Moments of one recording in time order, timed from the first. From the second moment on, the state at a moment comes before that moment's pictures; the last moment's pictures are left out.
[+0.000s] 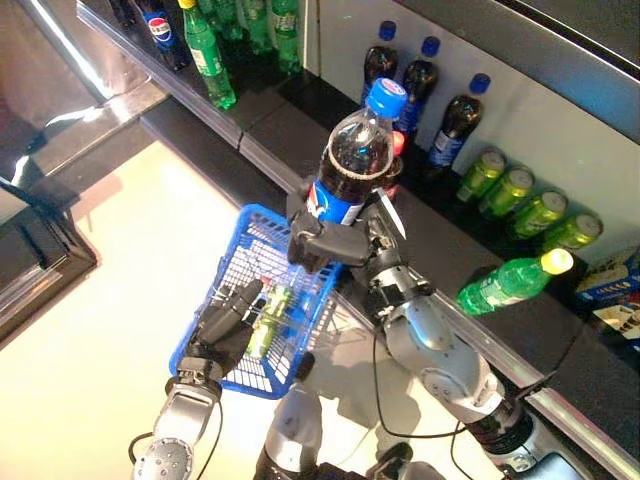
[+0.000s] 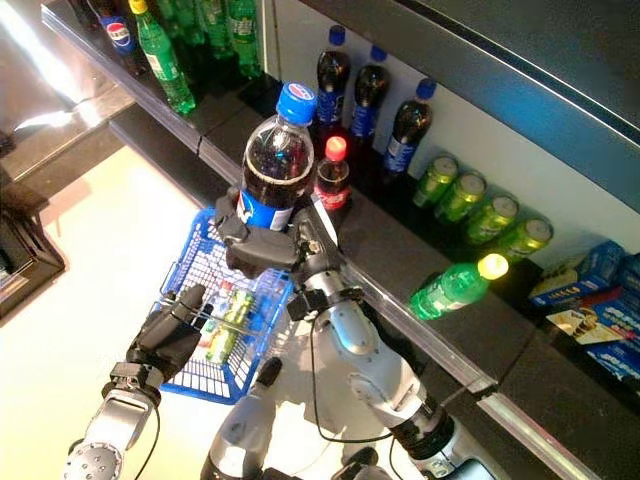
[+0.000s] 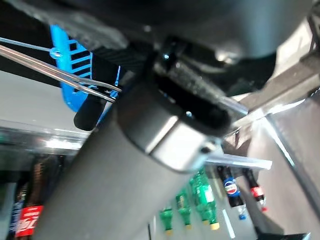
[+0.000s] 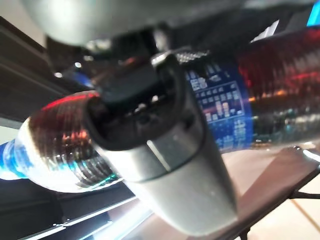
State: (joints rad) left arm 0.22 0.36 -0.01 -0.14 -1.35 0.11 0.01; right arm -0.40 -0.30 0.57 -0.32 0.58 0.02 -0.40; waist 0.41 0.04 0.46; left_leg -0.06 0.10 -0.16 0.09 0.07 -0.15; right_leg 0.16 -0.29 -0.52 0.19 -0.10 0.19
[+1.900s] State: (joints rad) left arm 0.14 0.68 -0.07 -0.34 -1.13 0.12 -0.54; right arm -0.38 -0.06 0.72 0.48 1.02 -0.07 -0.39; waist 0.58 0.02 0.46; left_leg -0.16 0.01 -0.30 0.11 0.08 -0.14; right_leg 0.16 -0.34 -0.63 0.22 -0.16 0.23
